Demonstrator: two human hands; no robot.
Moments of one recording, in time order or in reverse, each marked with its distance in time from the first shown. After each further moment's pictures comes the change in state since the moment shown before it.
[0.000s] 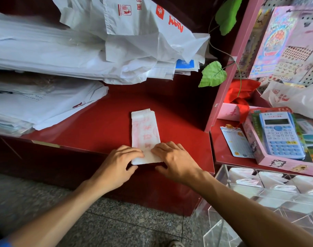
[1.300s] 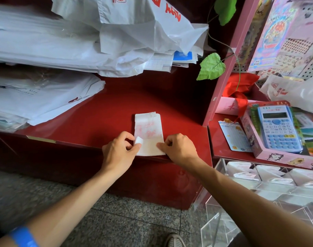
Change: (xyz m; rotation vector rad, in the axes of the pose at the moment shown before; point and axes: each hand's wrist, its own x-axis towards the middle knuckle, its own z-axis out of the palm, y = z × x) left_hand 0.025 0.024 0.009 -0.173 0.252 -0.557; right_hand 0.009 0.006 -0.008 0.436 0.128 0.540
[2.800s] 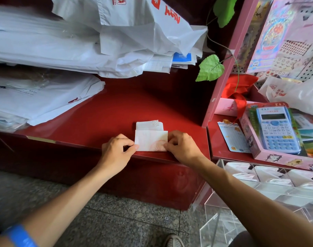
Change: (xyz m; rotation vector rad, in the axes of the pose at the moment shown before) left_hand 0.007 -0.015 -0.007 0.002 -0.136 0.107; right_hand 0.003 0.012 -0.010 0.253 -0.043 -0.024
